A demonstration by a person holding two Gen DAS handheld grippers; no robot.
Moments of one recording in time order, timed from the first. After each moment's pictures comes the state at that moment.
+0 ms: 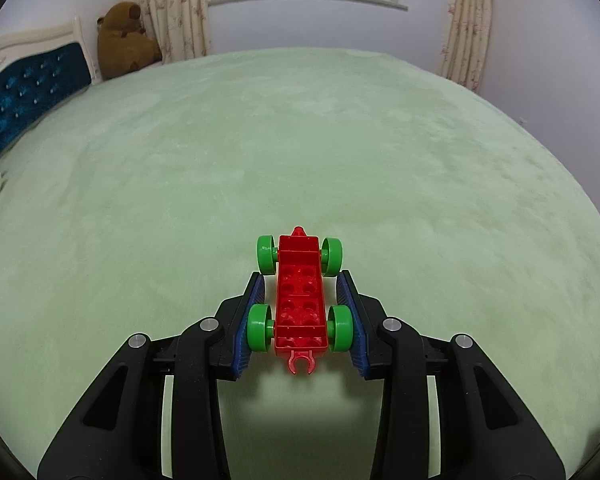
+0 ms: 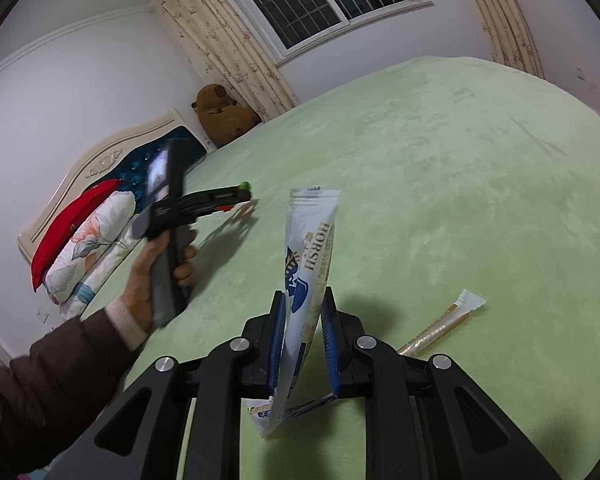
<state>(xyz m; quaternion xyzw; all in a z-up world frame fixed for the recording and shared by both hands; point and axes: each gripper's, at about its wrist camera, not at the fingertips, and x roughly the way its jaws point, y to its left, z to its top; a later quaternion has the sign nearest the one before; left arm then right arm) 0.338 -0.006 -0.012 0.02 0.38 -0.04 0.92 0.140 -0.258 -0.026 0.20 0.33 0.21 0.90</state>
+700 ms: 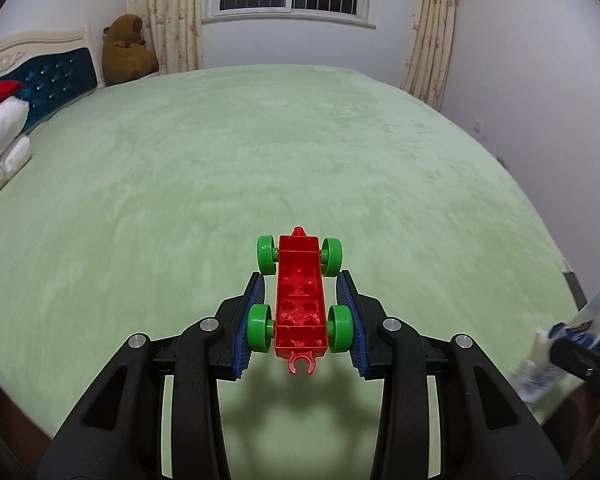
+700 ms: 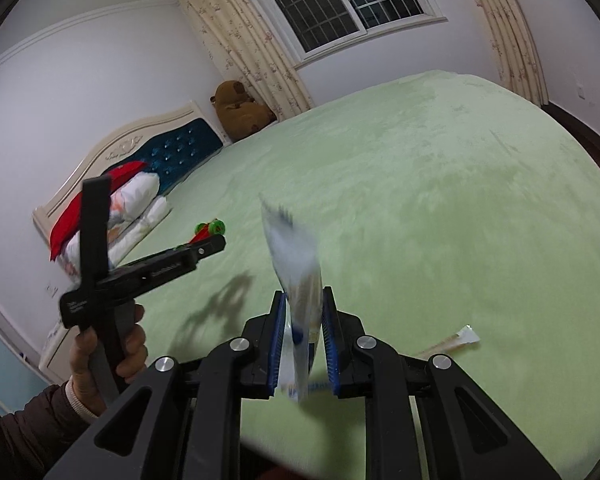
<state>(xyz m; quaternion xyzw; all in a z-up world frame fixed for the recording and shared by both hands) 0.072 -0.037 0.026 -0.01 0.36 -0.07 0.93 -0.011 -0.253 0.011 0.16 0.33 0.22 0.90</state>
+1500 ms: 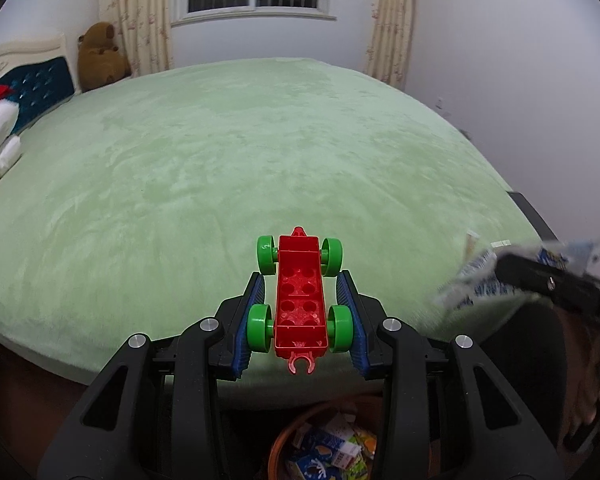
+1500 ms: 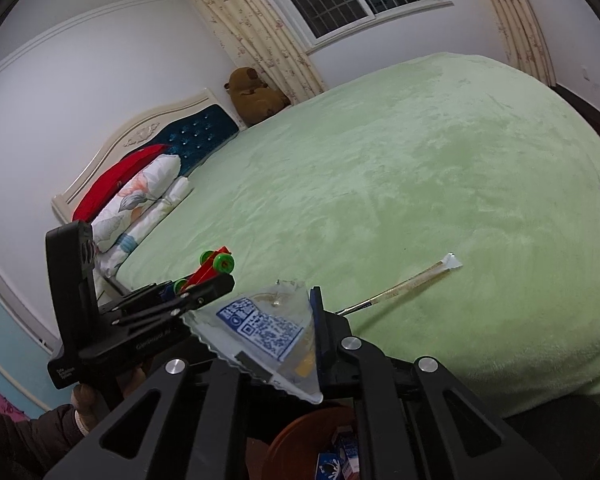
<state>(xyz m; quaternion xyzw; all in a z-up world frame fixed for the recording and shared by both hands) -0.059 -0.051 0.002 0.03 0.36 -0.13 0.92 -0.079 -0.250 0.002 0.17 0.34 0.25 0.89</state>
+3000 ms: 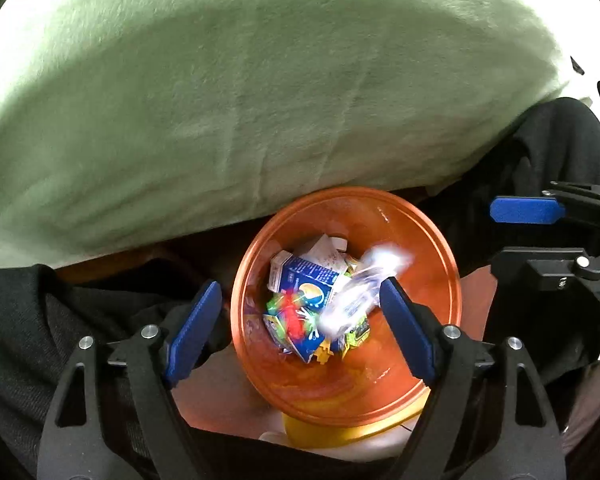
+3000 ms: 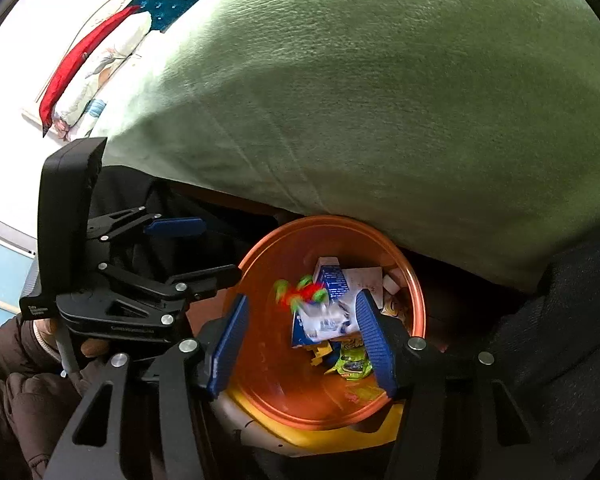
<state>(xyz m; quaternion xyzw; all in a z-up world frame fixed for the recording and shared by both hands) -0.090 -0.064 -0.161 0.06 0.60 -0.18 0.78 -0.107 -0.215 -0.144 0.09 0.58 0.27 0.76</state>
